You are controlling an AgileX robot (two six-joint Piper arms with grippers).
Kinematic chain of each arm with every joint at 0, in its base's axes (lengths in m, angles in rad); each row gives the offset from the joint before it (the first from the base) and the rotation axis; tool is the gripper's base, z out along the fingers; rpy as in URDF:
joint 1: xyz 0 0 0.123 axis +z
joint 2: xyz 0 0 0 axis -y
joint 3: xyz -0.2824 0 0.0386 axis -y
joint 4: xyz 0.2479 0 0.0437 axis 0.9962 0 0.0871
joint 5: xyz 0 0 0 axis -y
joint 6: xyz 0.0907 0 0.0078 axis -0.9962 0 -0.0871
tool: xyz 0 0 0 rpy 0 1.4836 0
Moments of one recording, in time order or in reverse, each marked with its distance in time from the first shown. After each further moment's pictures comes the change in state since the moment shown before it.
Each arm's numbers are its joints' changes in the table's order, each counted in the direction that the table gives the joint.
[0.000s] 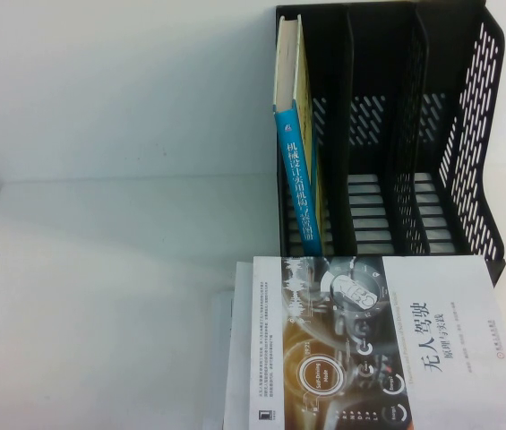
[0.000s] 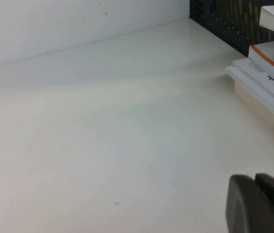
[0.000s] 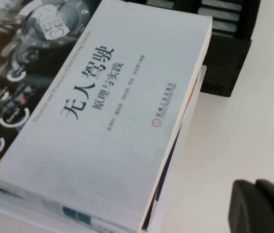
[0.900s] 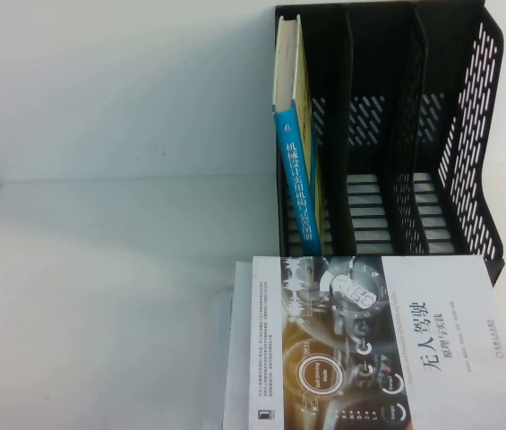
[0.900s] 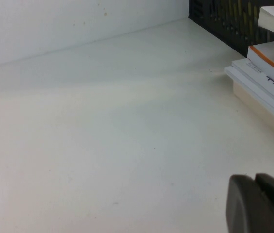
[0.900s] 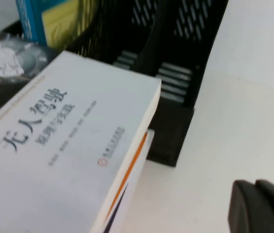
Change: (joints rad) right arm 0.000 0.159 -0.263 -0.203 0.416 -0.036; left arm 0.000 0.000 0.000 -0.002 0.000 0.002
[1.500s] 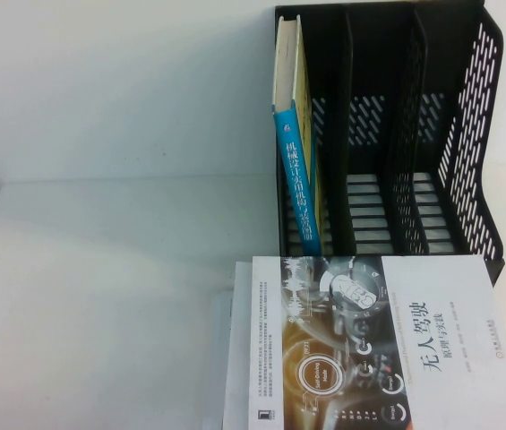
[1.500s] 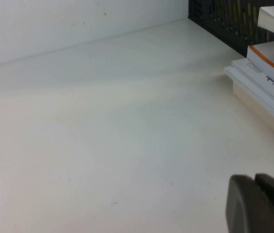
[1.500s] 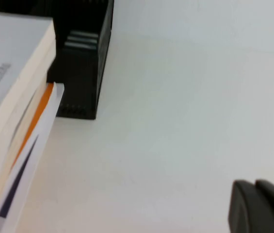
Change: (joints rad) right arm -0.247 0.397 -0.147 -0.039 -0.220 -0.052; left arm 0.000 0.000 0.000 0.000 0.000 0.002
